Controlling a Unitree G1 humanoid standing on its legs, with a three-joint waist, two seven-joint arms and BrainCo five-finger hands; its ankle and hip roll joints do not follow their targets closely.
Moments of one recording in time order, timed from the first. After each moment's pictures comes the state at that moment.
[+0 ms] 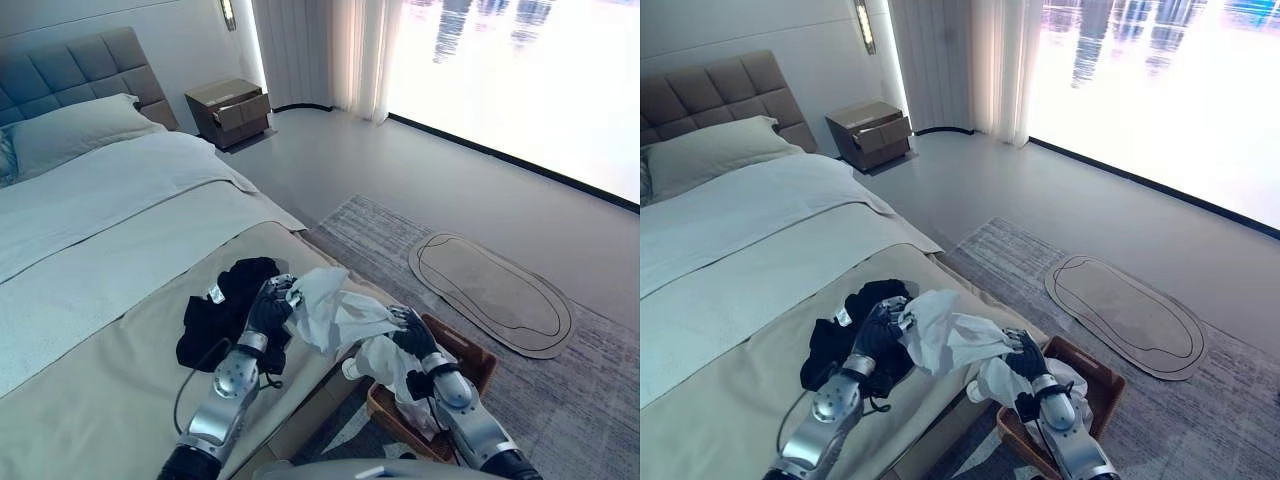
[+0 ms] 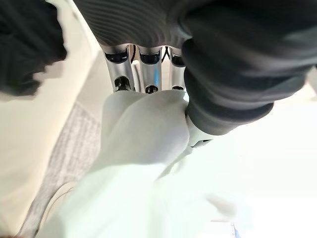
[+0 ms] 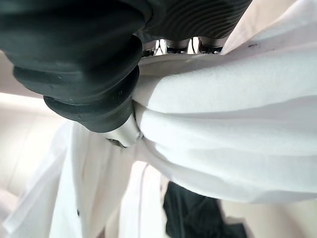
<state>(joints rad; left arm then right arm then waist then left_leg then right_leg) 0.07 0.22 -0.31 0.15 -0.13 -0.17 0.11 0.10 -0.25 0.27 0.32 0.02 -0.17 -0.07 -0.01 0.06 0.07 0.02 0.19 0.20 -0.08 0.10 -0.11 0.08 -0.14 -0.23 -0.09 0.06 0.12</state>
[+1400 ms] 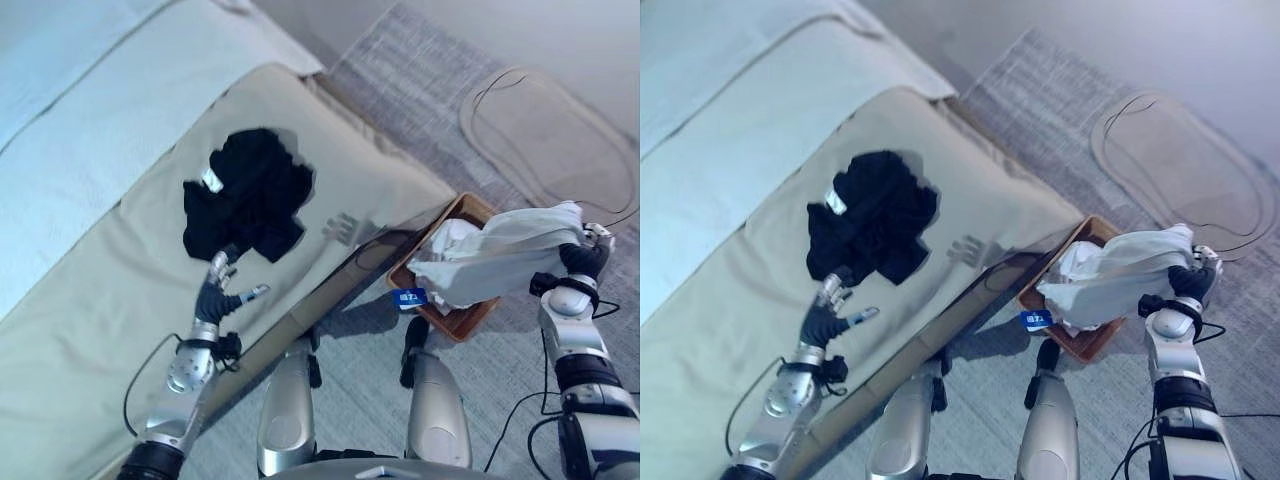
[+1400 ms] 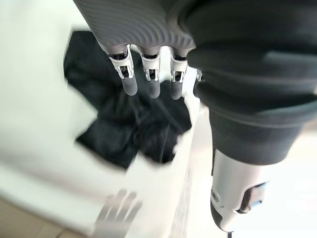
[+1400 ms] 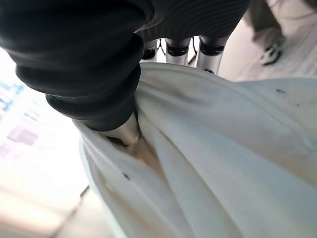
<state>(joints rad) 0.07 0.43 -0.11 0.09 -0.30 -0.30 0.22 -0.44 -0.58 -0.17 0.77 0.11 -0.14 -0.59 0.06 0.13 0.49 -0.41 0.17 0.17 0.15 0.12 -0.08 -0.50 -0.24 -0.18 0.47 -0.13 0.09</state>
